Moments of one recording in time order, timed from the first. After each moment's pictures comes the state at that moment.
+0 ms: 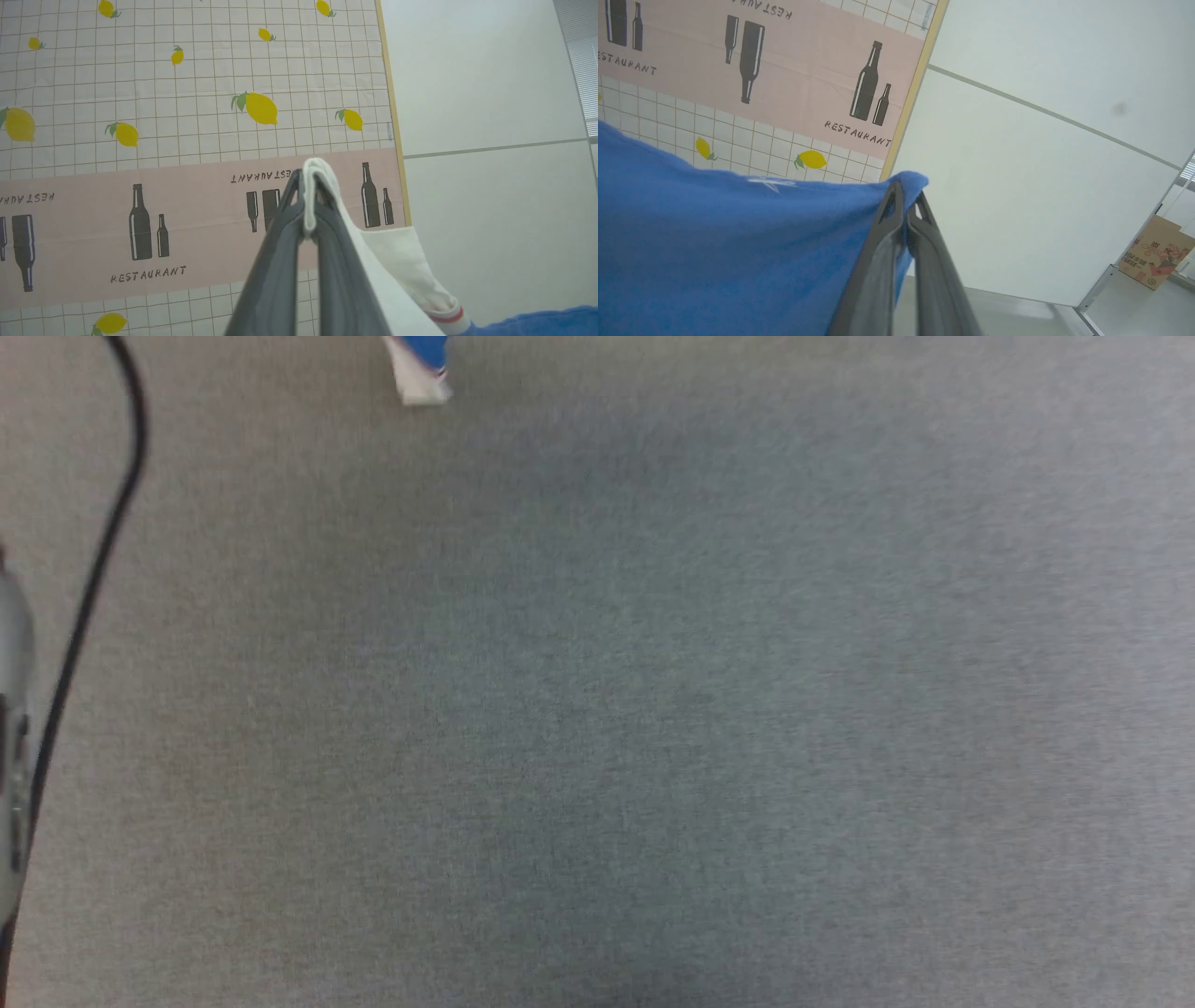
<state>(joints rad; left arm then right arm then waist) -1.75 0.28 -0.41 0.68 -0.40 0.04 -0.18 -1.56 -0.19 -0.10 0.75 -0.17 0.13 0.10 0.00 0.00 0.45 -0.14</state>
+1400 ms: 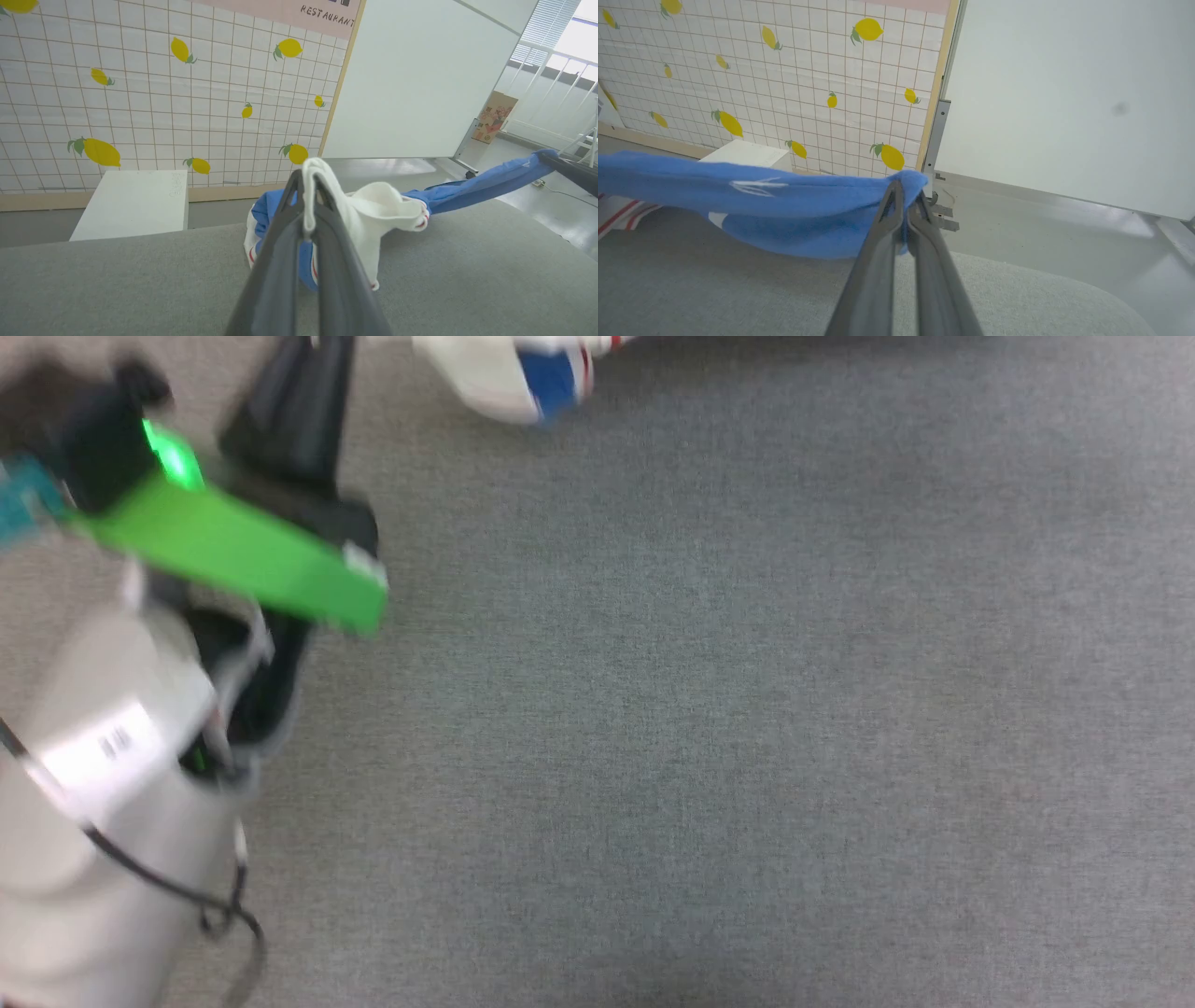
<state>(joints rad) -0.71 0.48 -0.41 -0.14 -0.73 0.04 -0.04 -0.77 -0.53 0.04 0.28 0.39 0.13 -0.04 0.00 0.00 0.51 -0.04</state>
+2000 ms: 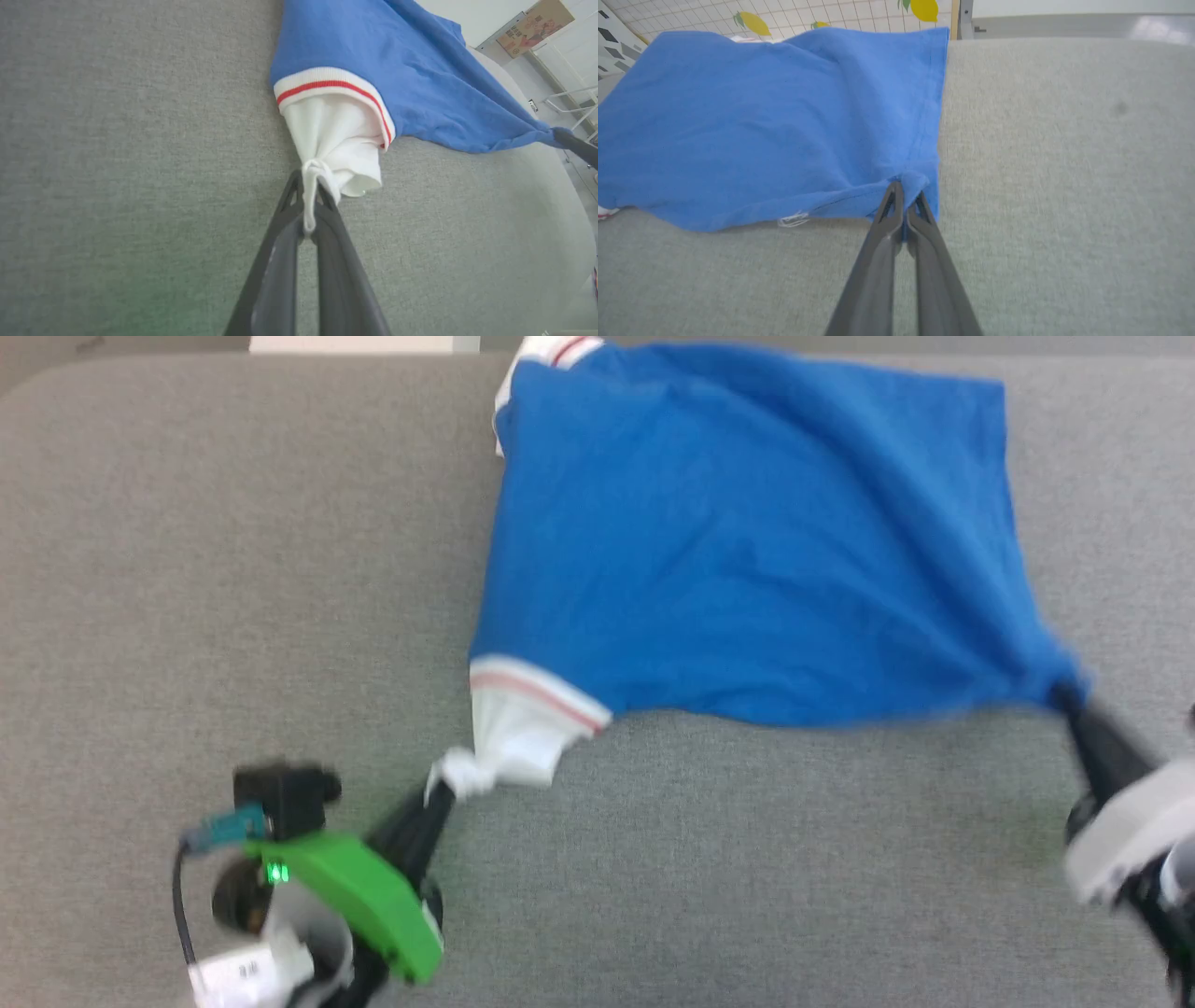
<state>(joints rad) -0.16 0.52 -0.53 -0.13 -0.91 0.09 0.06 -0.12 -0.36 -0.06 0.02 0.48 0.13 0.24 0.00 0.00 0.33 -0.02</state>
